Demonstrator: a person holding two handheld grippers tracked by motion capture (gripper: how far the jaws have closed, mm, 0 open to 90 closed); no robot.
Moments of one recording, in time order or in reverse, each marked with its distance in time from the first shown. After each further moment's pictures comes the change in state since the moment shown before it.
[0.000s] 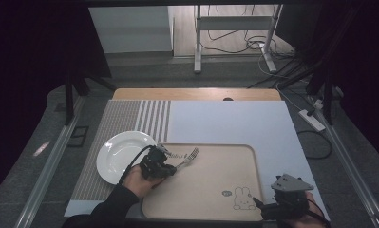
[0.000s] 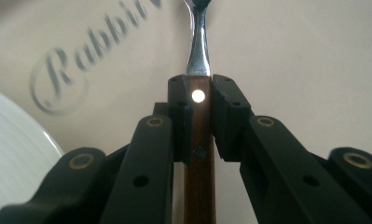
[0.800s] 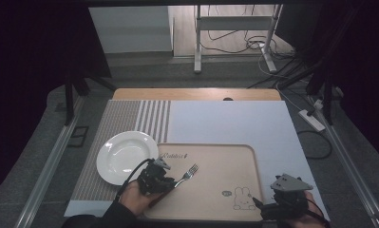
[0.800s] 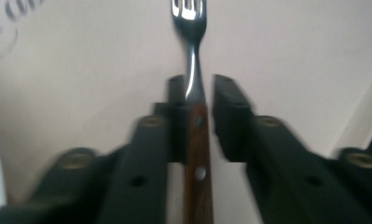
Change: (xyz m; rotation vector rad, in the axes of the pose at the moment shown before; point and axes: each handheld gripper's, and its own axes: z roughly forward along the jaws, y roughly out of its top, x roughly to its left) left arm -0.029 -0.018 -0.007 -0.037 -0.041 0.028; right arm 0.000 0.001 0.001 0.002 -0.001 -0.006
